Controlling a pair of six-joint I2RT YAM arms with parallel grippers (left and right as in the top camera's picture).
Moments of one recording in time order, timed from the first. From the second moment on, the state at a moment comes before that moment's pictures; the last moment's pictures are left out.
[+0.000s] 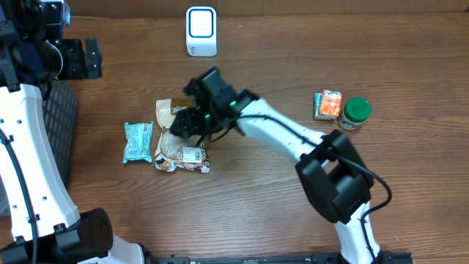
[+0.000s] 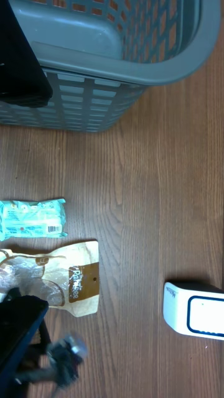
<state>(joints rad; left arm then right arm) 0.27 1.72 2.15 -1.37 0.13 0.17 0.75 2.16 1.65 -0.45 -0.49 0.51</state>
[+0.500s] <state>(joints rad) 0.27 1.72 2.15 -1.37 0.13 0.17 0.84 2.20 1.65 -0.36 -0.37 0.51</state>
